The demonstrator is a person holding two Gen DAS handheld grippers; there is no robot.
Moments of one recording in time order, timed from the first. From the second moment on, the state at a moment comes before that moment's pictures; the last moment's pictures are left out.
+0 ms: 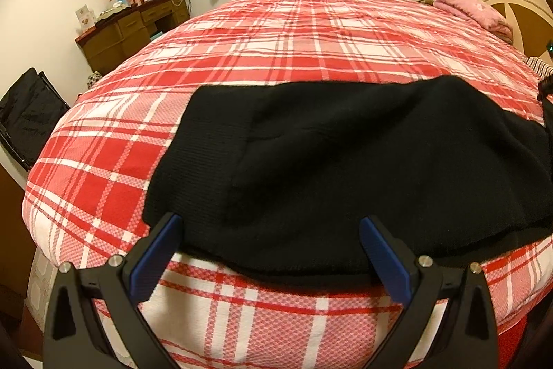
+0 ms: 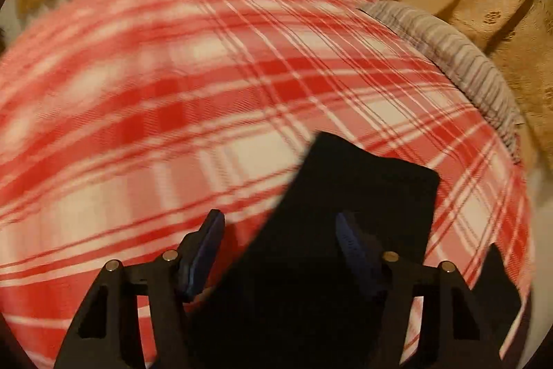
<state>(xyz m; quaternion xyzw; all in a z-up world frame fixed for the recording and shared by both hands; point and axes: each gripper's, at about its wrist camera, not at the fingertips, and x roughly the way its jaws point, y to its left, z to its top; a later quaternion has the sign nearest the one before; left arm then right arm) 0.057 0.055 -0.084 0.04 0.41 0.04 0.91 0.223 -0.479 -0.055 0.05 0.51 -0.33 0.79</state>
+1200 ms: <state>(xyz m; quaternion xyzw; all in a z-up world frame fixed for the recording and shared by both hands) 0.064 0.055 -0.081 0.04 0.42 0.06 0.90 -0.115 -0.601 -0.012 0.38 0.29 -0.23 0.85</state>
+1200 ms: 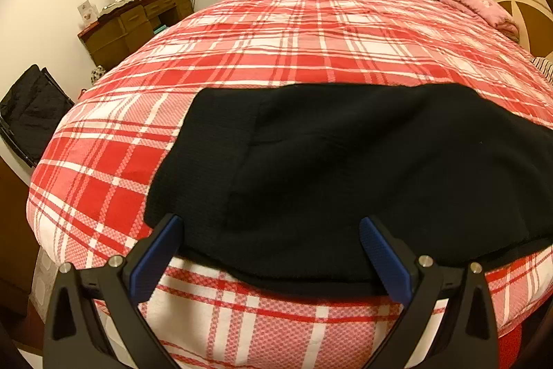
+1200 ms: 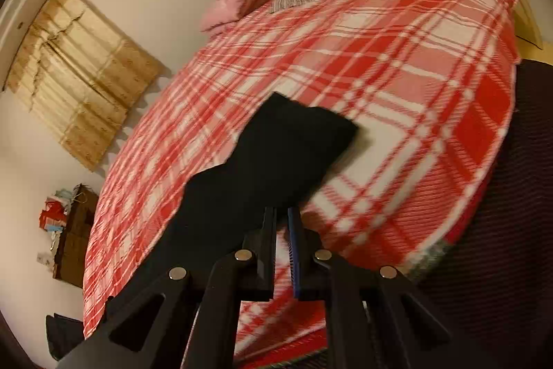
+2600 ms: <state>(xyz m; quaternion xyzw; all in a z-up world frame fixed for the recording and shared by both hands) 0.053 0.122 -0.086 -0.02 0.41 0.09 0.91 -0.044 -0.345 -0.068 0.28 0.35 0.02 0.89</state>
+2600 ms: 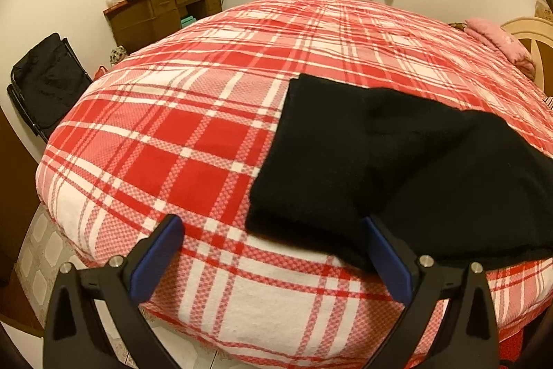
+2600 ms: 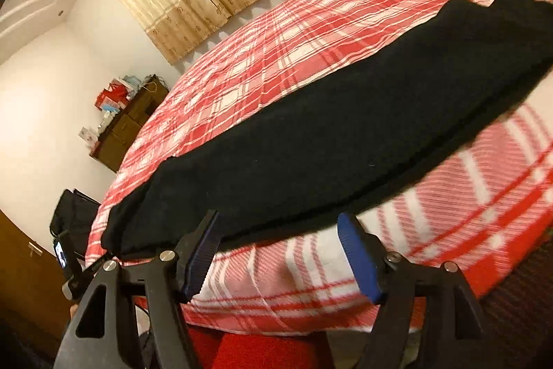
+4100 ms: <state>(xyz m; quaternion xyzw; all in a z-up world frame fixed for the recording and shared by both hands) 0.043 0.107 -0.013 0.03 0.32 0.02 0.95 -0.023 -0.284 -0.041 0.24 0.37 0.09 0.89</state>
